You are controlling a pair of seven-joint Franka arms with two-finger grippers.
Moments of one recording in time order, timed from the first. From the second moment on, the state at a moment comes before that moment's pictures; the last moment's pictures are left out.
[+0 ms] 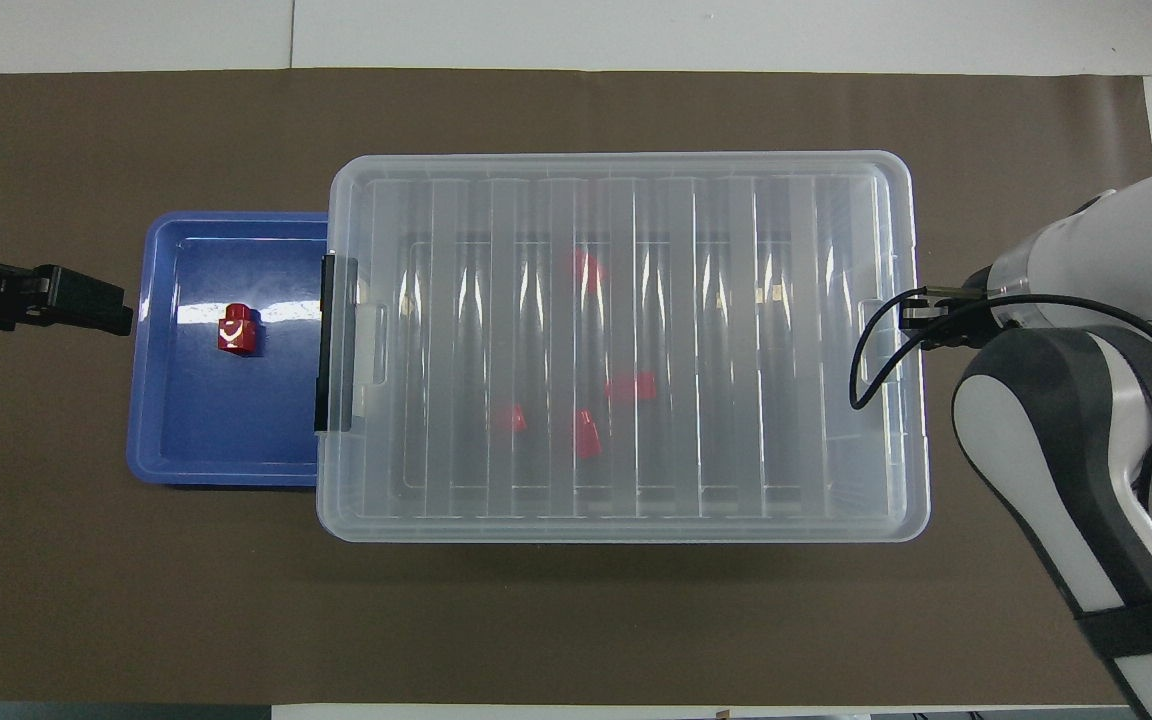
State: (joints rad) left arm -0.04 -0.01 -0.08 -1.57 -0.04 1.51 0.01; right arm 0.17 0.00 -0.09 -1.97 0.02 1.94 0.22
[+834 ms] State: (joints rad) left arm -0.04 0.00 -0.08 -1.54 -0.04 1.47 0.01; right arm 0.10 -0.03 -0.09 -1.69 0.02 1.60 0.16
